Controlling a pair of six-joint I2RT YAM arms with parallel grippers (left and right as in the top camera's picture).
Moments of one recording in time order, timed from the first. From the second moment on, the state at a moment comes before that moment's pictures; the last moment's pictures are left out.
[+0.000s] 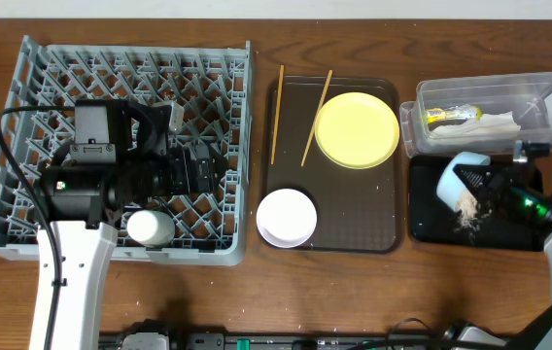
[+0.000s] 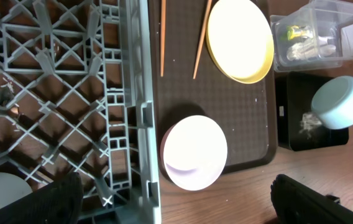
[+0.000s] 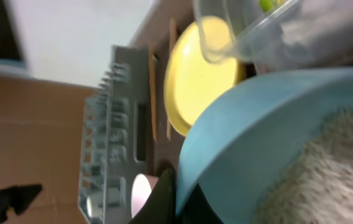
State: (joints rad) left arm -0.01 1.21 1.26 -1.10 0.50 -0.14; right arm -0.59 1.39 0.73 -0.41 -1.14 0.21
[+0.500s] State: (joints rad) left arm -0.01 1.21 1.26 -1.10 0.50 -0.14; right arm -0.66 1.39 0.69 -0.41 -1.46 0.11
